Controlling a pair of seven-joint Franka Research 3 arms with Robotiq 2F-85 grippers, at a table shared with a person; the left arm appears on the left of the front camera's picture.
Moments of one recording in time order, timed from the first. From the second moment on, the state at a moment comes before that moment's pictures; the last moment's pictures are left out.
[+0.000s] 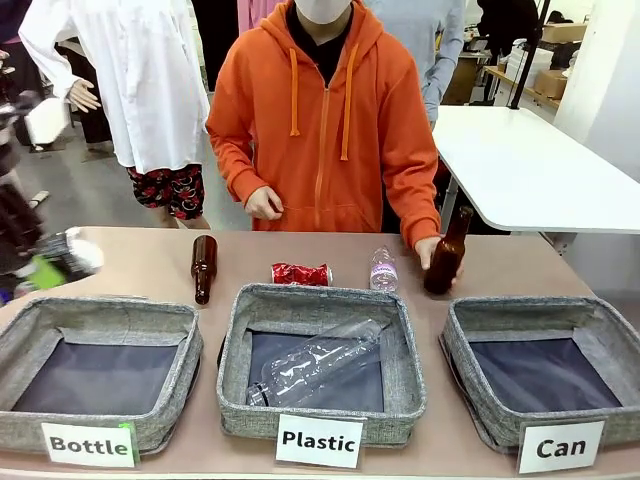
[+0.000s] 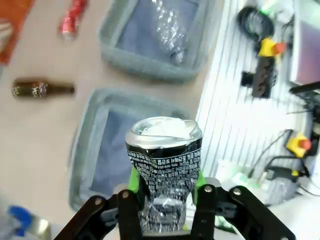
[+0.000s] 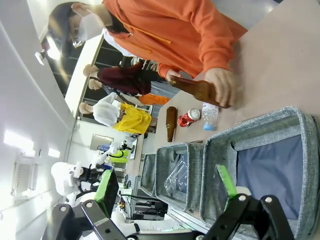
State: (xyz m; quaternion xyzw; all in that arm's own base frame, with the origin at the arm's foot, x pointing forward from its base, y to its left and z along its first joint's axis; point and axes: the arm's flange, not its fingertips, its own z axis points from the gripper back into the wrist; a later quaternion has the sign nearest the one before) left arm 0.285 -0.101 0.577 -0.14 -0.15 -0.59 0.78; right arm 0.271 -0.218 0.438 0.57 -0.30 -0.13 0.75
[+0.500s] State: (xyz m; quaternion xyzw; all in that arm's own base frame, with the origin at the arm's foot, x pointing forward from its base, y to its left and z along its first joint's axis) left arm 0.267 -0.307 0.598 -0.10 -0.16 -0.70 0.69; right arm 0.271 -0.219 0.439 0.57 -0.30 -0.13 0.75
